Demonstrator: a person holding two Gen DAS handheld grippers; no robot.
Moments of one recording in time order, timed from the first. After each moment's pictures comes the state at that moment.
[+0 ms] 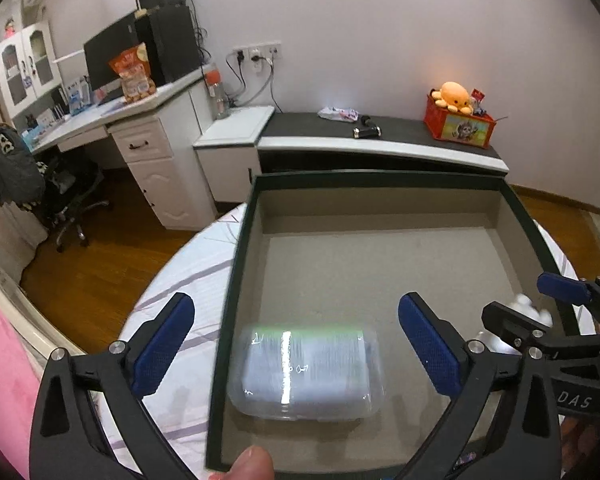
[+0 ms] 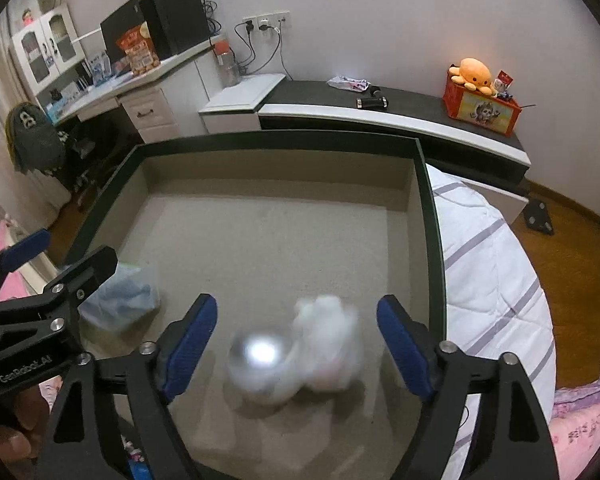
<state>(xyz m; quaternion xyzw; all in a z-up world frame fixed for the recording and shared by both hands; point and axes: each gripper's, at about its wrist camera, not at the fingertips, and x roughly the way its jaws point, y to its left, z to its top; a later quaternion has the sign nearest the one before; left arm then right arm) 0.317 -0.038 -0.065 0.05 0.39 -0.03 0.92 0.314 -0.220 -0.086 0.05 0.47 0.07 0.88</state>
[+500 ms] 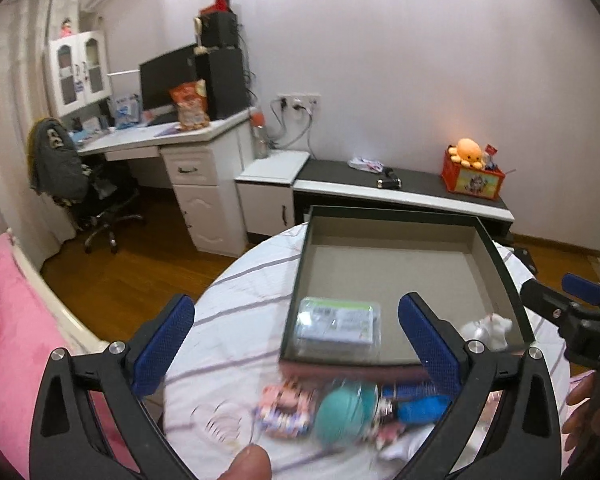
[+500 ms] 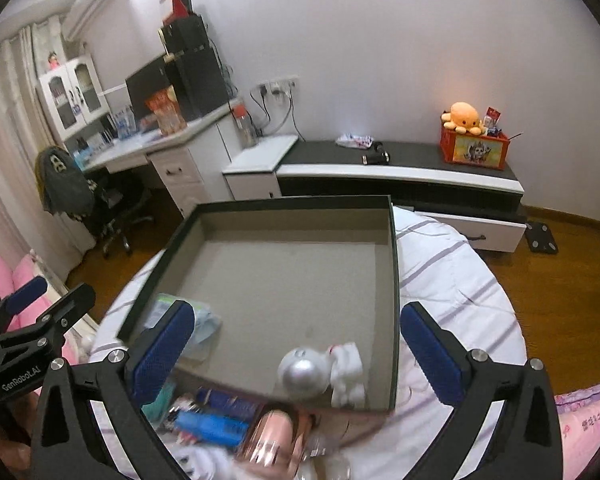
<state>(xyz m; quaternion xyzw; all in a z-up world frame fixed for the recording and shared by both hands) 0.193 0.005 0.002 0.01 0.31 0.02 0.95 0.217 -0.224 -0.016 0.08 0.36 0.08 0.93</state>
